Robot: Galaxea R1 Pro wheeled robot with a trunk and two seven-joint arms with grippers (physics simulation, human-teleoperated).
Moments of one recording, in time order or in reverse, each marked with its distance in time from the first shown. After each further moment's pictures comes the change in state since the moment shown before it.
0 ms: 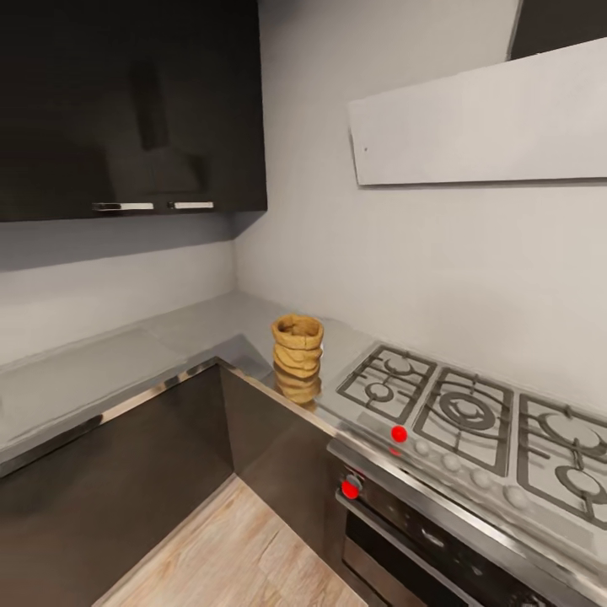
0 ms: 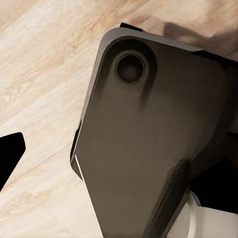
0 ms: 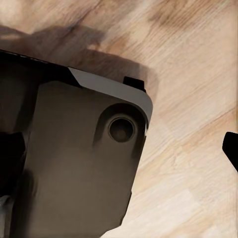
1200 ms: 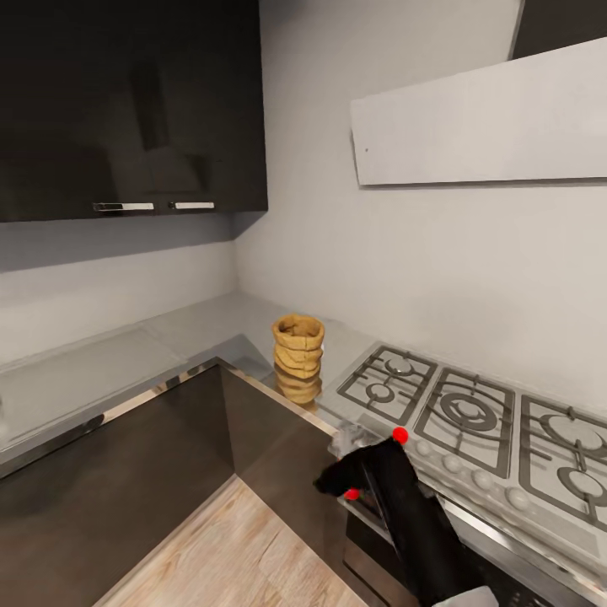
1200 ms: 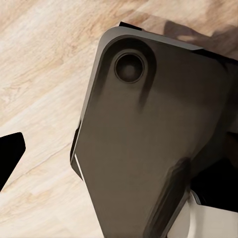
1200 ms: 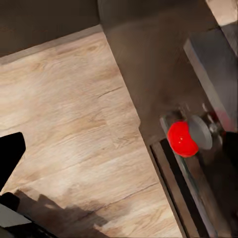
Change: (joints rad) left arm 0.000 -0.002 -0.003 0.002 -0.003 0.000 0.000; right arm -0.274 0.177 0.537 -1.368 -0.019 1.080 0.601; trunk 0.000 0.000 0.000
